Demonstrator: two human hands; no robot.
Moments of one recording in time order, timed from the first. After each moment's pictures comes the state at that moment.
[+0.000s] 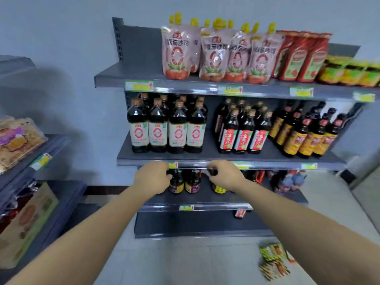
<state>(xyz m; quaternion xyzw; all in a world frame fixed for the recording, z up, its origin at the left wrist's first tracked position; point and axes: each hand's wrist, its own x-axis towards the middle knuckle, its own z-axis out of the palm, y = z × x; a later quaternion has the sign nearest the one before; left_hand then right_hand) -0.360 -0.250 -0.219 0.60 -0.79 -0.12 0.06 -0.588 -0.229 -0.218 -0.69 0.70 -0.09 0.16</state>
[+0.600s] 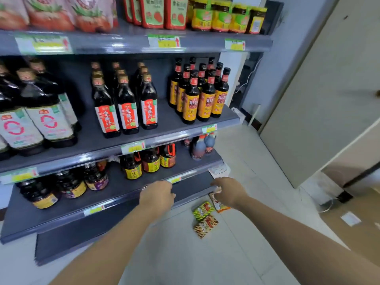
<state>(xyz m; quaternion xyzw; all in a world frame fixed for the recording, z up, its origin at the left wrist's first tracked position) -0.730 -0.189 -0.332 0.44 -0.88 -0.18 -0.04 -0.925 -0.079 -0.320 -0.48 0.85 -0.02 0.21</state>
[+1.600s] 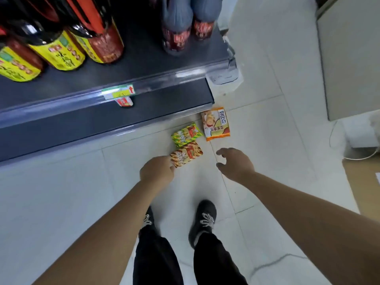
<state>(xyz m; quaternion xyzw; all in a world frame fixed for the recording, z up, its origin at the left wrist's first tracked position) -0.999 -0.179 -0.716 0.52 -0.76 -0.34 -0.21 -1.202 -0.093 -0.687 -0.42 0.83 0.08 0.37</state>
